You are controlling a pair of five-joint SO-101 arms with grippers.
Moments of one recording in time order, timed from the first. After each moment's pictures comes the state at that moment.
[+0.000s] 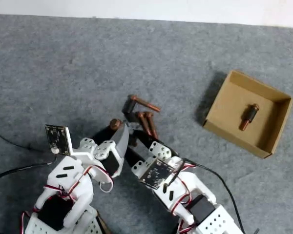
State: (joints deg) left arm 25.4 -104.5 81.1 49.7 35.1; right arm -45.8 -99.1 96.0 14.9 25.7
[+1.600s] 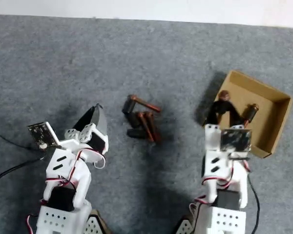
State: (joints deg) left arm 5.4 -103.7 96.0 26.2 38.0; right arm 3.2 -89.0 86.4 11.6 12.8
